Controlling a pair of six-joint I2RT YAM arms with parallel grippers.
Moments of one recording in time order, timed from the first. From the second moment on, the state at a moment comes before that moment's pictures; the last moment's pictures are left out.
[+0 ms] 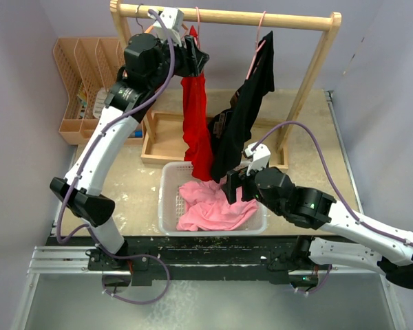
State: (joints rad) left arm -0.49 1.71 2.10 -0.36 0.10 -0.23; right arm 1.10 0.89 0.93 -0.53 0.46 0.43
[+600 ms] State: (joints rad) left arm -0.49 1.75 2.08 -0.30 0.04 -0.23; right arm 1.10 0.90 0.93 -0.53 0.45 0.43
